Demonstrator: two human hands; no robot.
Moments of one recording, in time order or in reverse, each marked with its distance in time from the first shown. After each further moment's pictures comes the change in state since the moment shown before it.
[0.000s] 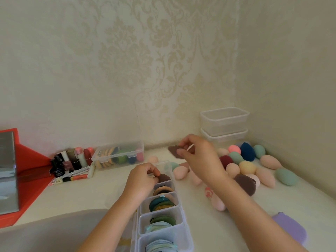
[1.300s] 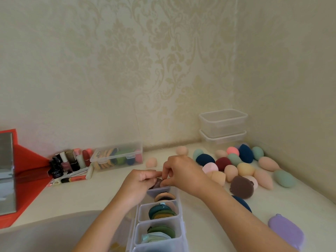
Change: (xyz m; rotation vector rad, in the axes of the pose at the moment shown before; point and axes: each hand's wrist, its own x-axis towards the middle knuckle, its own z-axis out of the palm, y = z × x) left_hand -0.012 -0.004 -0.012 -0.328 -0.226 0.081; right_hand -0.004 0.002 0.027 -0.436 -0.415 -0.234
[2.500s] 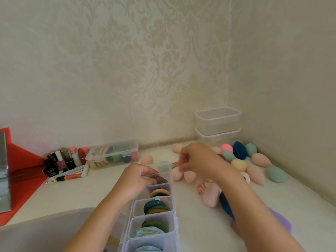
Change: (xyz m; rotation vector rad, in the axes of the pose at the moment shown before) left_hand 0.007 0.008 0.000 0.296 0.021 -0.061; right_hand -0.014 0.021 -0.046 0.052 -0.112 0.315
